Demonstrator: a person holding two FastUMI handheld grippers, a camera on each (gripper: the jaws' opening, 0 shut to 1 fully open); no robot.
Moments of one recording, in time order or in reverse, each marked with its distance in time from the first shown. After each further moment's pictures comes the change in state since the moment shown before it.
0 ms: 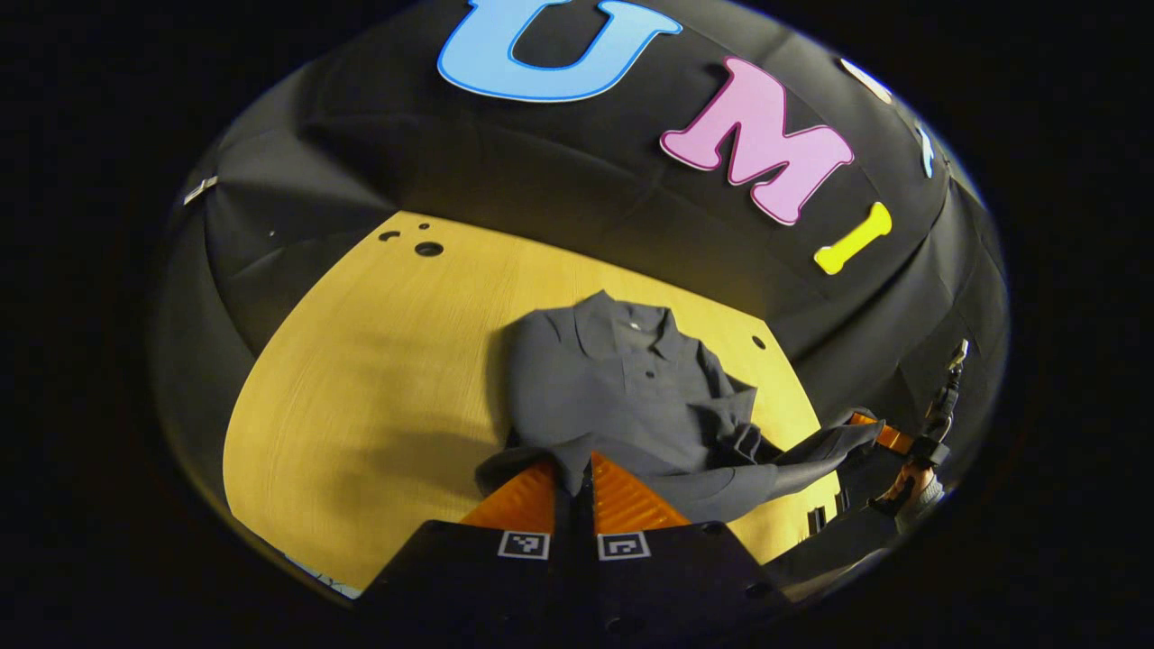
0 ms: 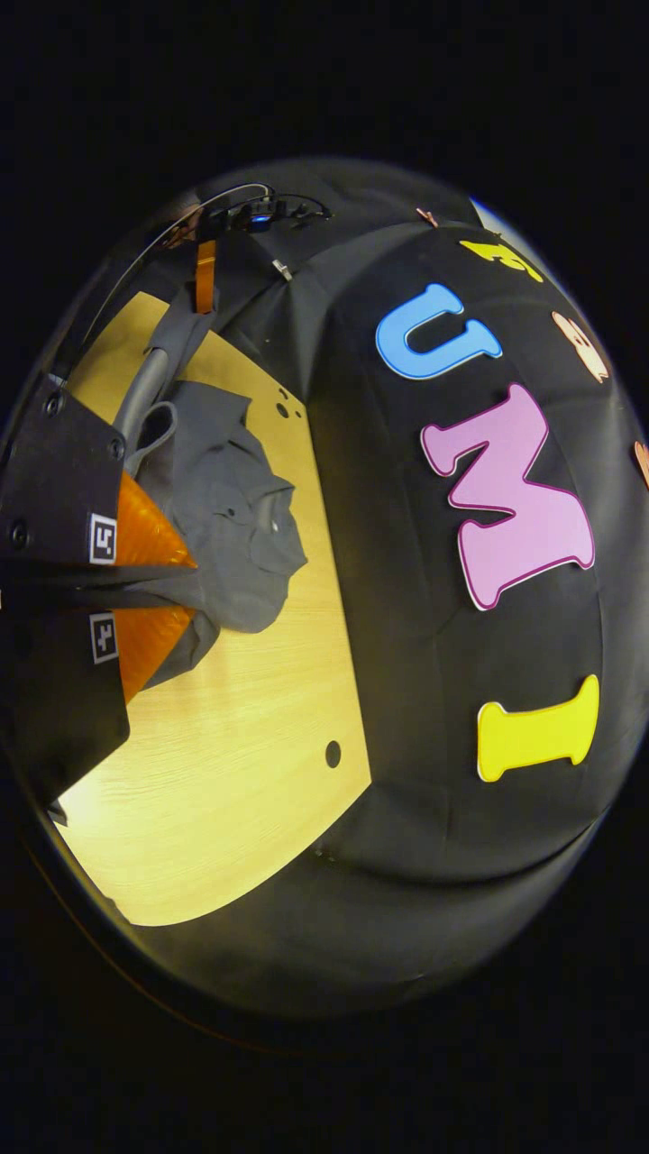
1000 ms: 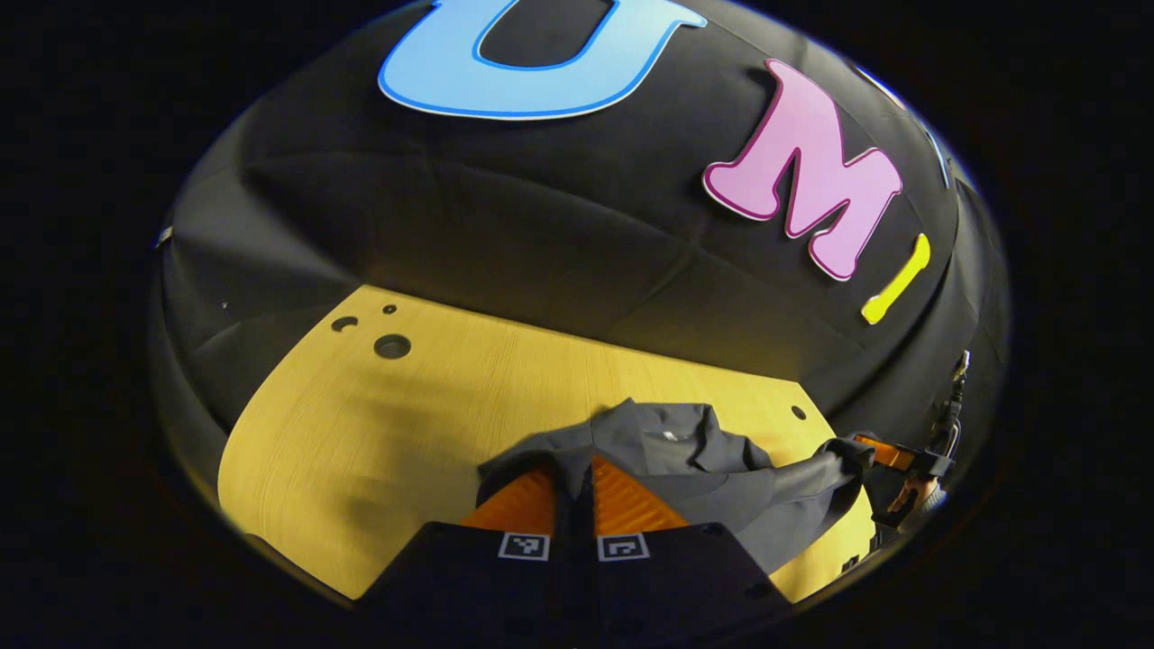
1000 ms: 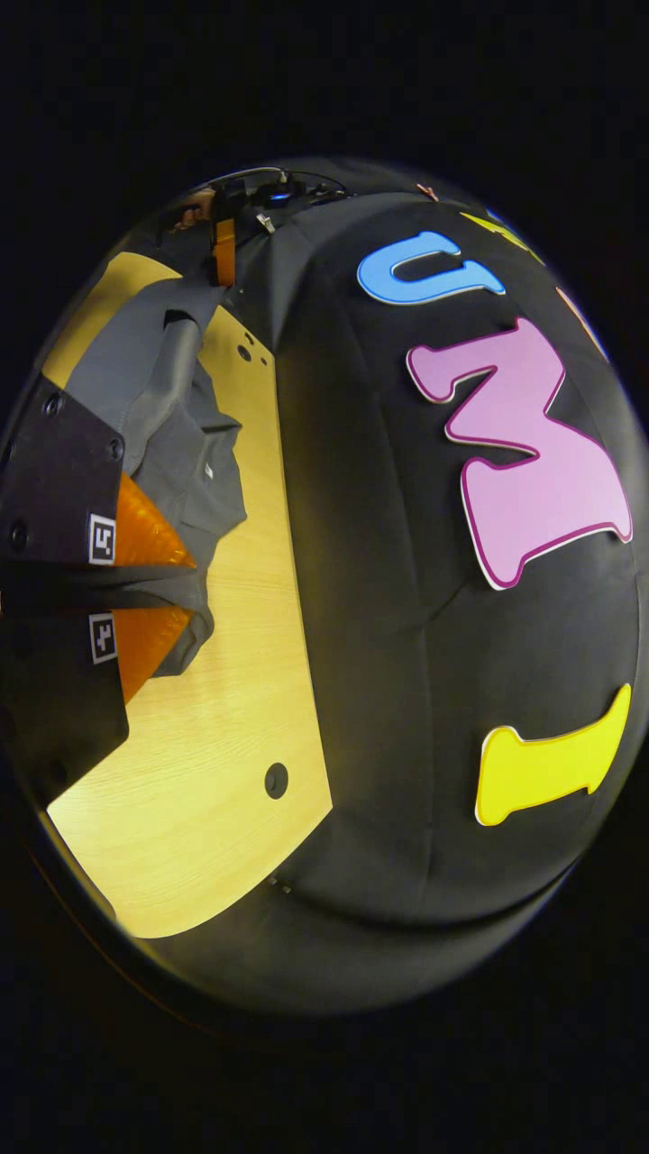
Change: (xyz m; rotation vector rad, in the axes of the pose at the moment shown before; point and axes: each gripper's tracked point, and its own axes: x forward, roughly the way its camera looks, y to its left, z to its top) left arm 0.155 0.016 0.130 0.059 -0.185 0.015; right arm 0.170 -0.055 0.050 -0.030 -0.088 -0.071
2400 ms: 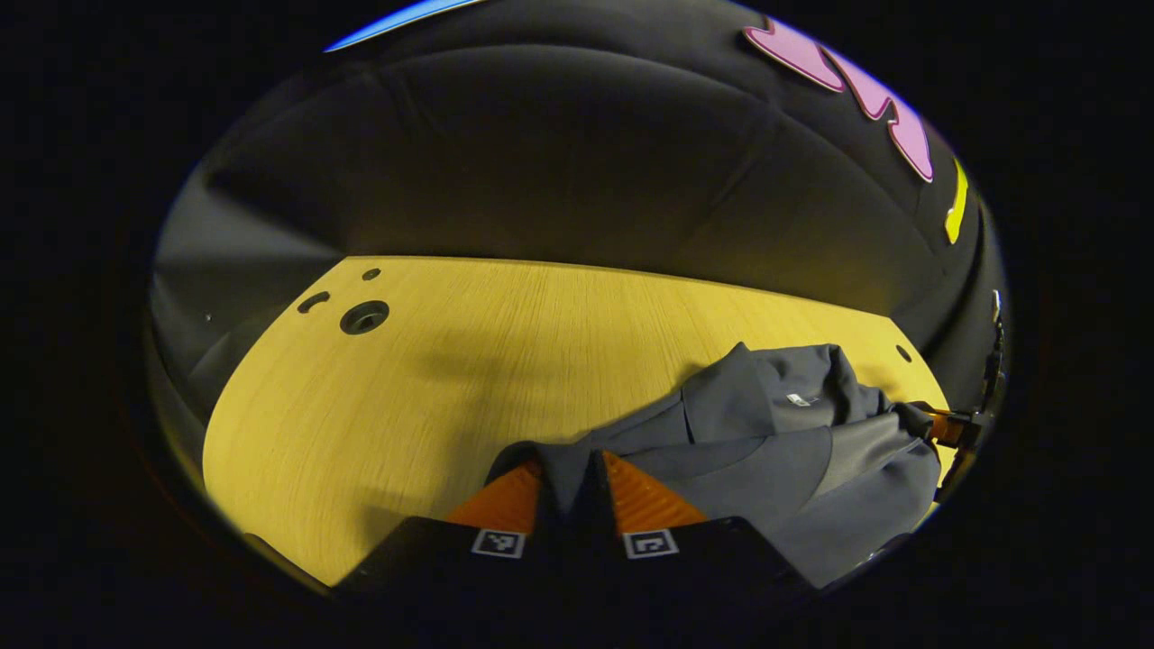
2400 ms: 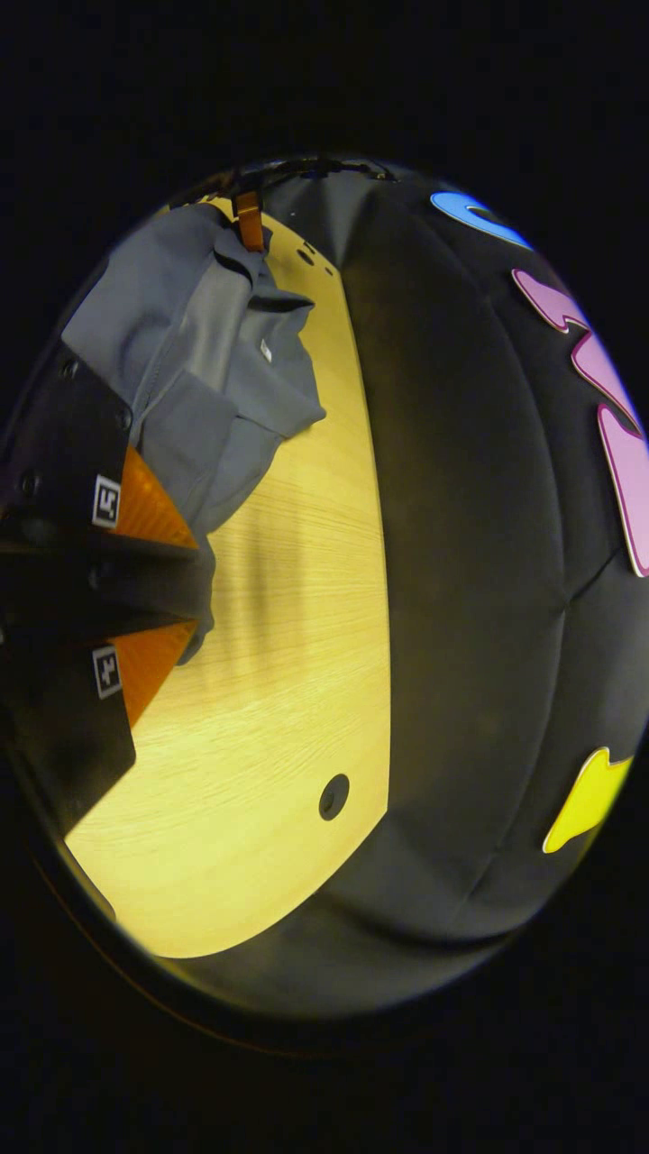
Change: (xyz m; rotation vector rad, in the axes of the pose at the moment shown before) left arm 0.123 0.053 -0.078 0.144 0.159 0.209; right arm 0.098 -0.043 -0.090 -0.106 0.194 -0.178
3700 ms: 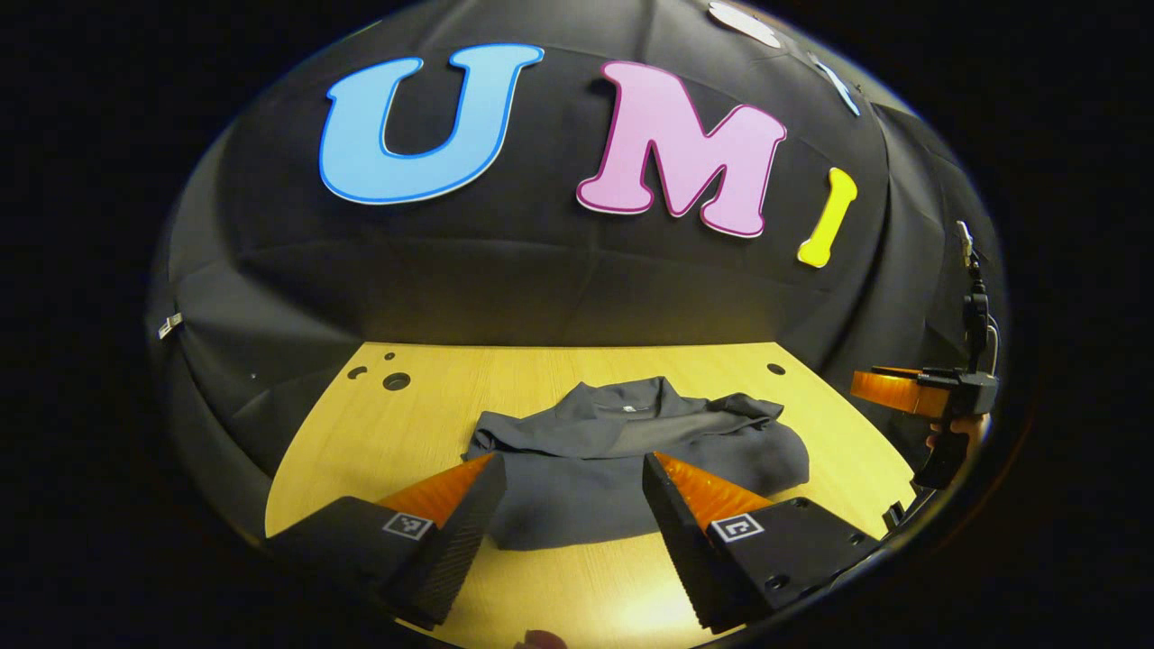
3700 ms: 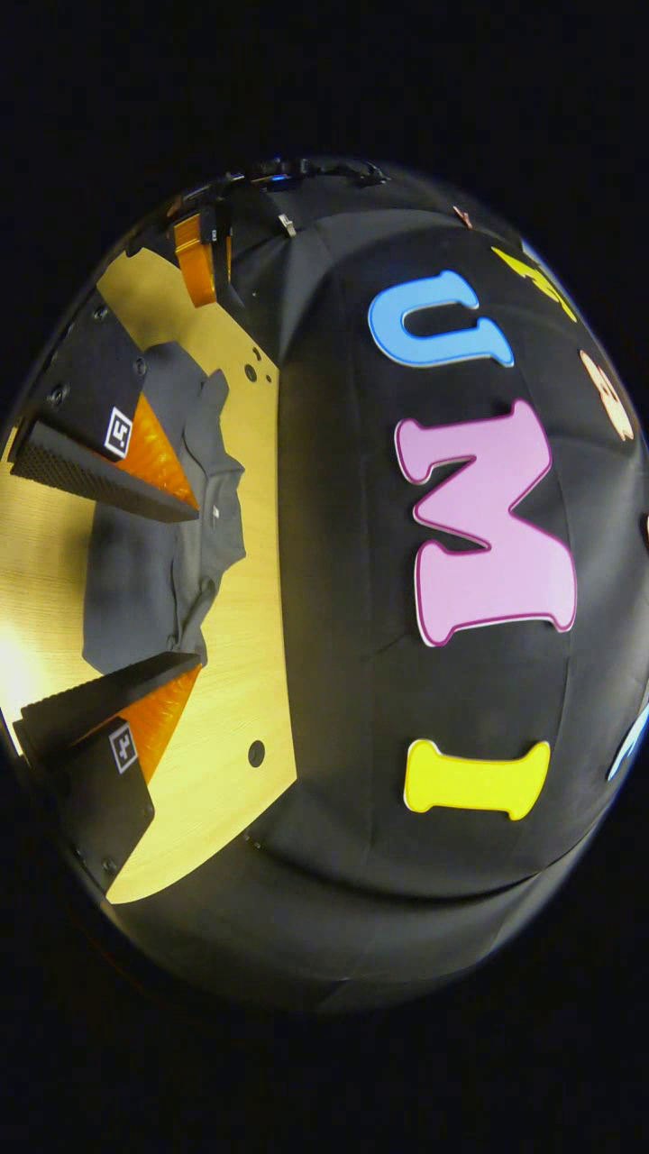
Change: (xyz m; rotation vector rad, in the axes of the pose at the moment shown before) left arm -0.280 -0.073 0.009 0.089 -0.246 -0.158; right arm -0.275 0.081 0.064 0.004 -0.276 0.122
